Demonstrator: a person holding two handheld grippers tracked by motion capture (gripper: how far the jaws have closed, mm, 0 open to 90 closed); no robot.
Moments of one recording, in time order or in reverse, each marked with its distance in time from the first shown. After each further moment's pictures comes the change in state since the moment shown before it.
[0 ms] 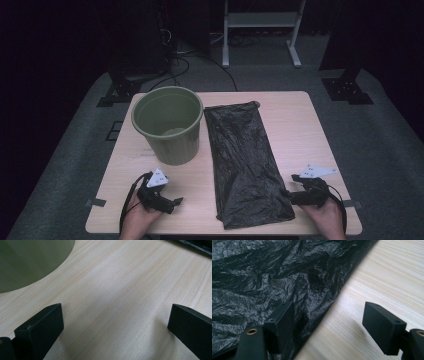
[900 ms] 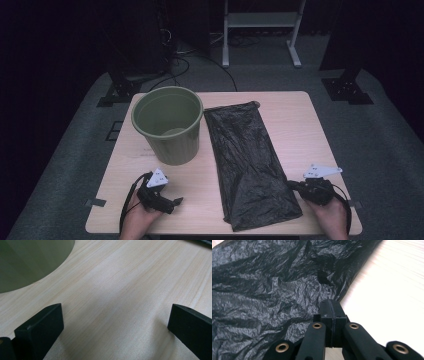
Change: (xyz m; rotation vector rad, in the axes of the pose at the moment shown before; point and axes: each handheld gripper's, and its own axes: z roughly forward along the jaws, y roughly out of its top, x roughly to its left) left arm 0.000 0.000 0.000 0.001 0.000 0.000; right arm -0.008 0.000 -0.013 0.011 0.014 -0.019
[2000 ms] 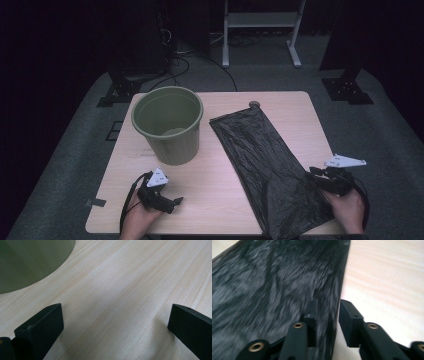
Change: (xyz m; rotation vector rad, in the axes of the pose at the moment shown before) left arm 0.000 0.001 0.001 -0.003 0.001 -0.003; right arm -0.046 0.002 -0.024 -0.040 -0.157 0.085
